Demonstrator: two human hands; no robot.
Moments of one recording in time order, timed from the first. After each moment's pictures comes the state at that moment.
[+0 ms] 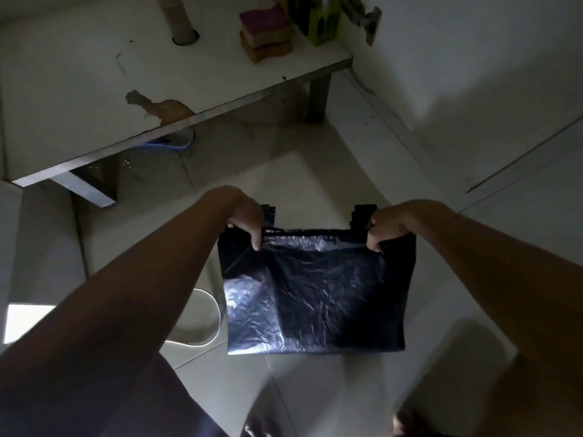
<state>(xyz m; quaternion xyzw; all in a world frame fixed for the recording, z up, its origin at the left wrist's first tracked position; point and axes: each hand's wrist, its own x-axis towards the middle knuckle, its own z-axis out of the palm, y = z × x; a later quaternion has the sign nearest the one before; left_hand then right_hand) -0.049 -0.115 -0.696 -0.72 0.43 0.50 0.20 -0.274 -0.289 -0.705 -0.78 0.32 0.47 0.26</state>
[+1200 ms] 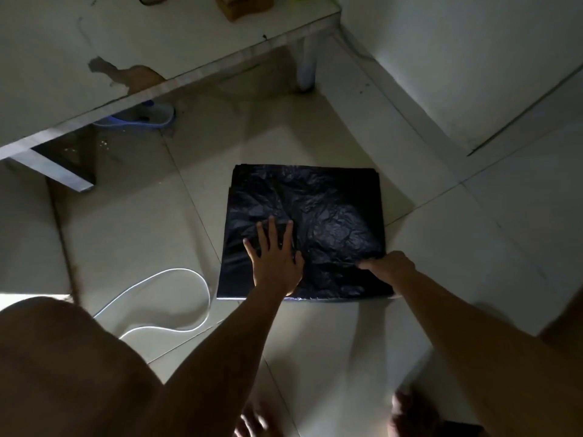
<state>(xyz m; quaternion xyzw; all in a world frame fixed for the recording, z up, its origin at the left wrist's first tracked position) -0.195 -0.052 -0.879 -0.89 0.42 0.18 0.00 -0.369 -0.207 -0.826 -0.56 0.68 0.19 0.43</state>
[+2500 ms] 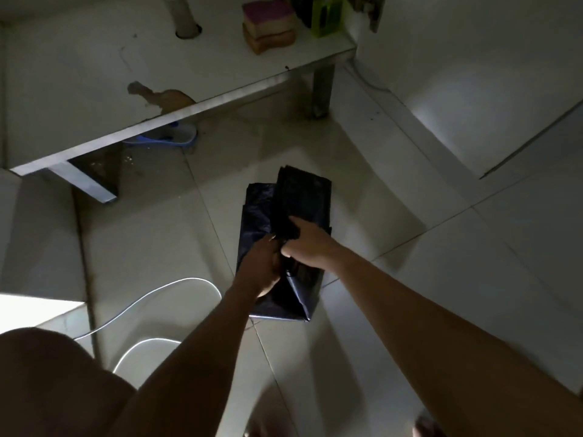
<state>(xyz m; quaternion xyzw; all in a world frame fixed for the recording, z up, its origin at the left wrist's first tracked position) -0.129 -0.029 -0.852 -0.83 0.47 0.20 -0.22 -0.224 -0.148 -0.754 -0.74 0.37 0.13 0.55</state>
